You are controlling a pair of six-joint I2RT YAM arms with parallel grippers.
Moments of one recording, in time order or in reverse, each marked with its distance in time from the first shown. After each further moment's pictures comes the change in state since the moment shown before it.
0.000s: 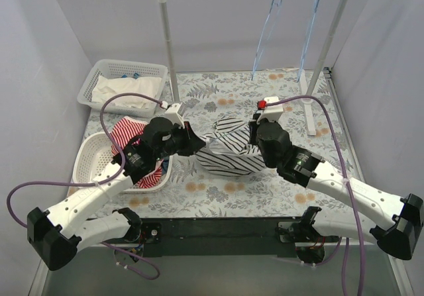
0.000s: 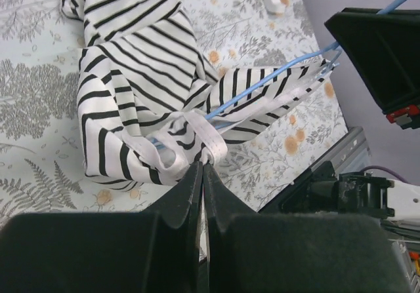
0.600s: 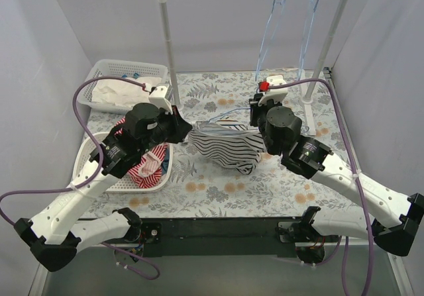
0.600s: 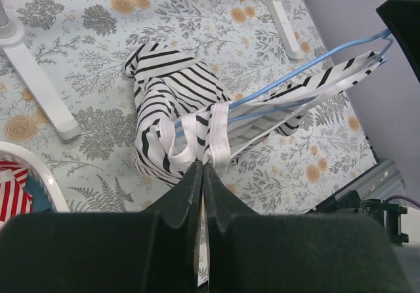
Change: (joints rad) left arm 0.000 -0.014 0.335 -0.297 -0.179 0.127; right arm 0.000 0.063 0.272 0.045 0.028 -0.219
